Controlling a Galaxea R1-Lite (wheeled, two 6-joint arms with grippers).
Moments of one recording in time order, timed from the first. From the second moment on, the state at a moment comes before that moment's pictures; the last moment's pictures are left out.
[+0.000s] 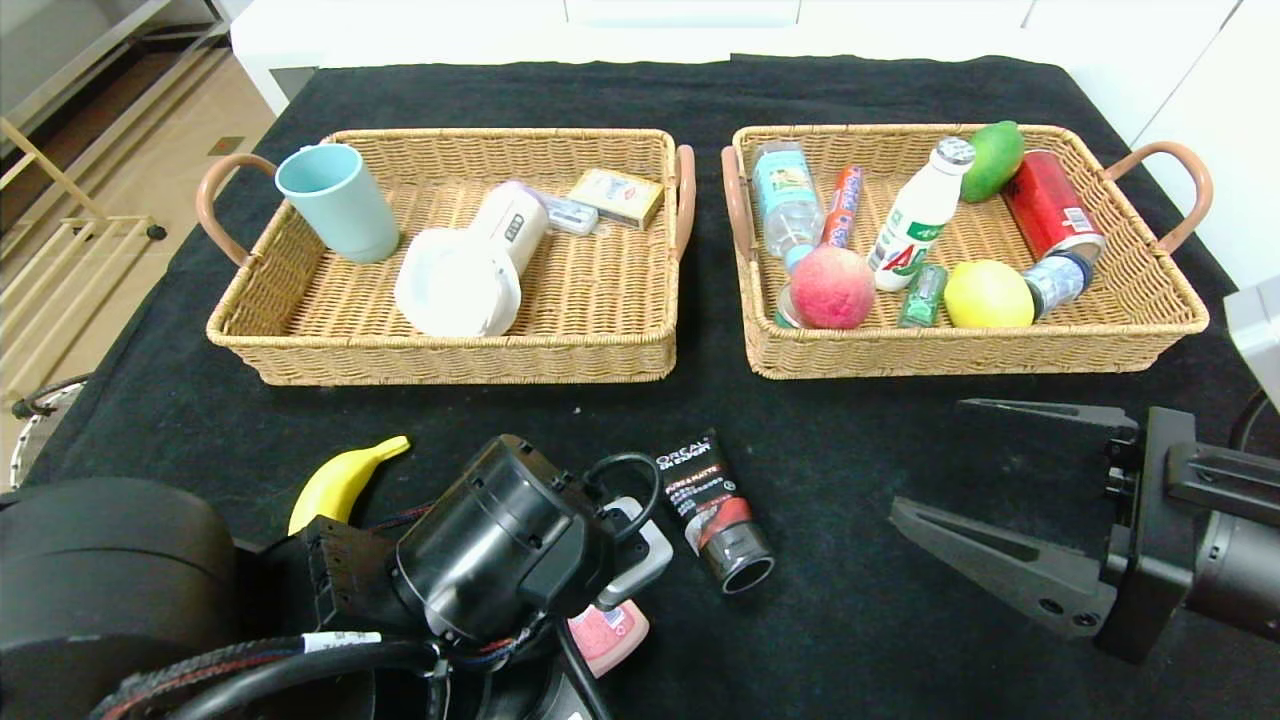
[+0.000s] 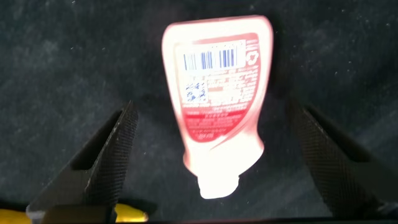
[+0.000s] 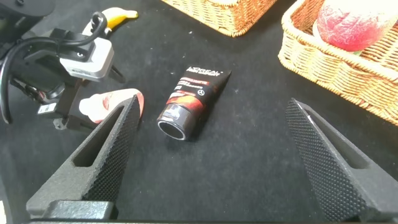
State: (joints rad) left arm -0.90 1.62 -1.00 0.36 0.33 0.12; right arm 0.60 1.26 -0.61 -0.55 0.25 -0.07
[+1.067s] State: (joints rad) left arm -0.90 1.63 -0.99 0.33 0.34 0.12; right arm 0.60 1.27 -0.60 -0.55 0.25 -0.07
